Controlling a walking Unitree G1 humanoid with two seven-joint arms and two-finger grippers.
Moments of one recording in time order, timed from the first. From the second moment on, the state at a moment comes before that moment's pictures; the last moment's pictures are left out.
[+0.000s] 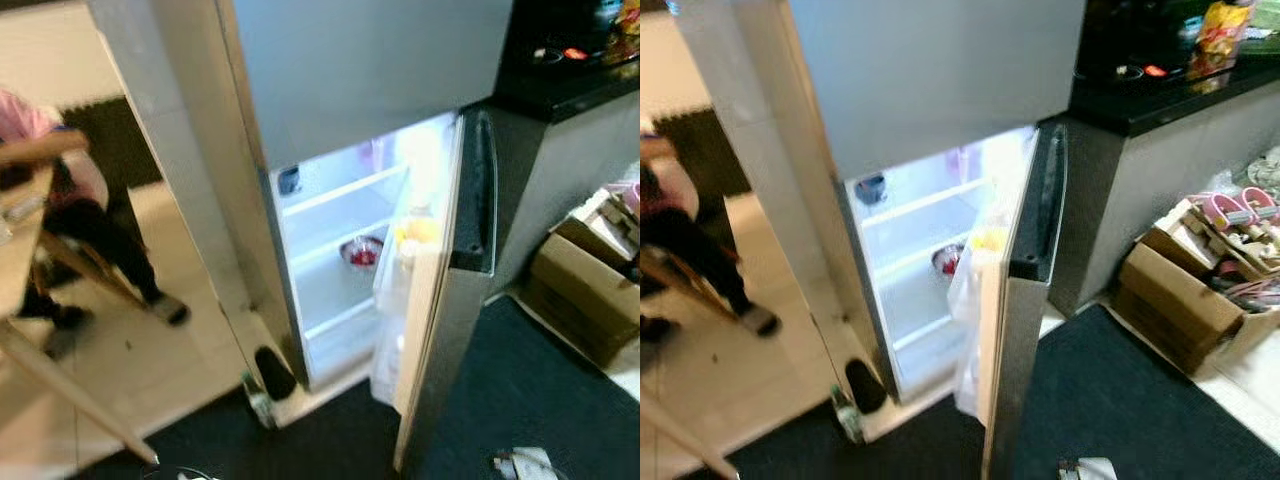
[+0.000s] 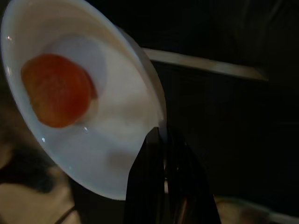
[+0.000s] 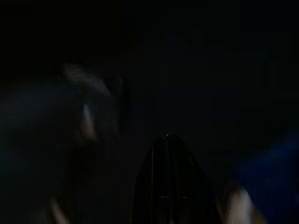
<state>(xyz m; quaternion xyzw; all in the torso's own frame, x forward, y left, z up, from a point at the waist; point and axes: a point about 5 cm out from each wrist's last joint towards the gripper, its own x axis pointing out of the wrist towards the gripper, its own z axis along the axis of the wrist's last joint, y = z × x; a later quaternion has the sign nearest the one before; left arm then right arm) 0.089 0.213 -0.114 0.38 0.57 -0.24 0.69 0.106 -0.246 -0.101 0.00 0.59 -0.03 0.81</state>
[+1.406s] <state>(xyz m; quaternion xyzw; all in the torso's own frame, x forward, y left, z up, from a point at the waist) 0.101 0.211 -0.111 0.36 0.57 -0.23 0.70 0.276 -0.135 0.007 0.04 0.22 0.44 0.87</state>
